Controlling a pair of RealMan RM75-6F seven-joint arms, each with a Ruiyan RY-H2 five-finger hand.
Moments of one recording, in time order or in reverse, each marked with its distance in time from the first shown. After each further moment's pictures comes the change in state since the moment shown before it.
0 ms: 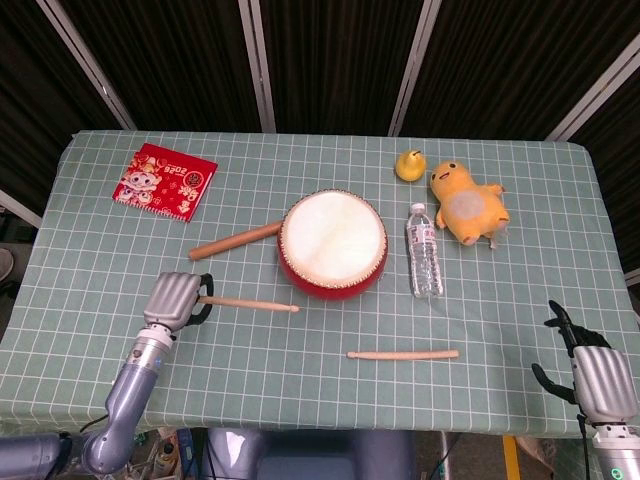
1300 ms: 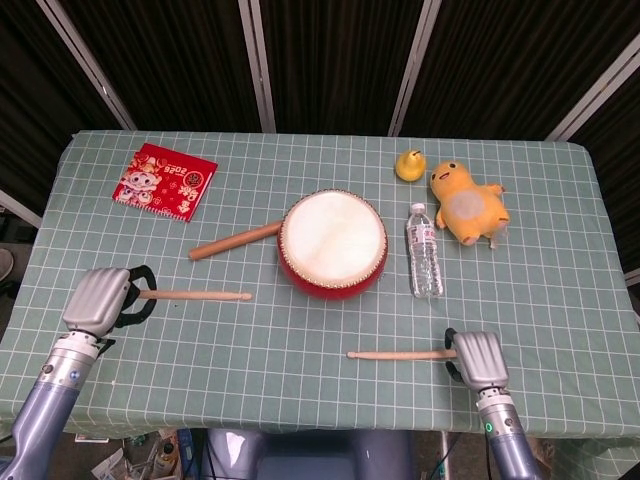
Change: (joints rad) left arm 0.139 0.352 0.039 -0.174 0.181 0.008 -0.304; right arm 0.196 -0.392 0.054 -0.010 0.339 -0.266 -0.689
